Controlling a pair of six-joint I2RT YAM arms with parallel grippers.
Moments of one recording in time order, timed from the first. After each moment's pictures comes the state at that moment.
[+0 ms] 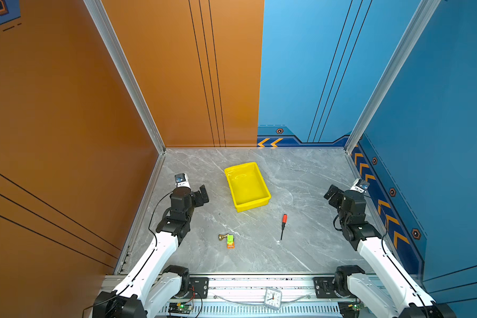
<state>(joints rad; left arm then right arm) -0.20 0.93 0.59 -0.13 -0.22 -0.37 0.08 0.88 0.53 -0.17 0.33 0.52</state>
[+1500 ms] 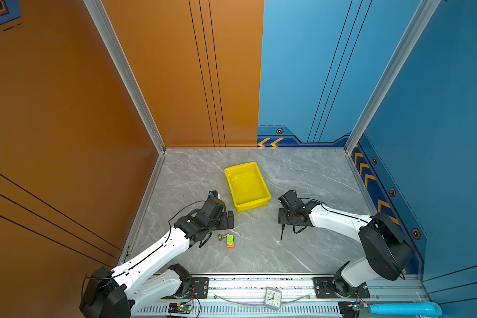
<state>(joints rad) -0.63 1.02 0.67 -0.55 -0.15 -0.62 0.66 1.56 0.83 -0.46 0.17 0.70</state>
